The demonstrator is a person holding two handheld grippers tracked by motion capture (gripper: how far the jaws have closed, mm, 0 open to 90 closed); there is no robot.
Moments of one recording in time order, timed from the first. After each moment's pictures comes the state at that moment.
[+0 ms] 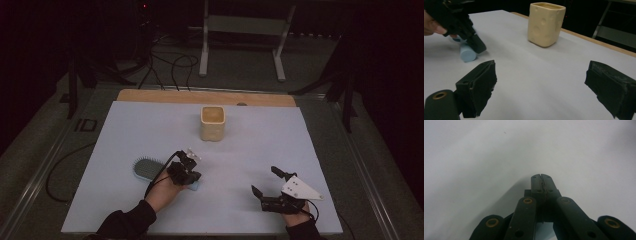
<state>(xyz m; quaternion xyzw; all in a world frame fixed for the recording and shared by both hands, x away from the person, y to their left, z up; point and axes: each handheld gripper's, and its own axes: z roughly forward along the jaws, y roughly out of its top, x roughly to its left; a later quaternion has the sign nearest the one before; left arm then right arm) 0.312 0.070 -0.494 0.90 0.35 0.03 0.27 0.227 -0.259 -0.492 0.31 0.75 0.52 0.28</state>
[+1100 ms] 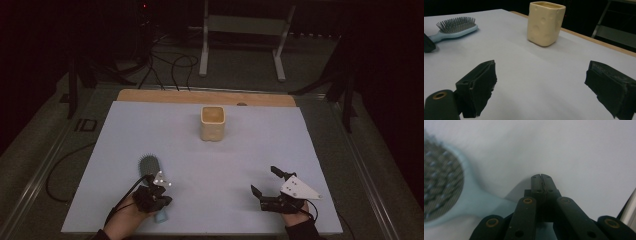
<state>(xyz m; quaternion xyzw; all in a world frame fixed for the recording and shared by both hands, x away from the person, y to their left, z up) 0.245 0.153 -0.498 0.91 0.35 0.02 0.23 0.228 -0.257 -0.492 0.31 0.75 0.52 0.28</state>
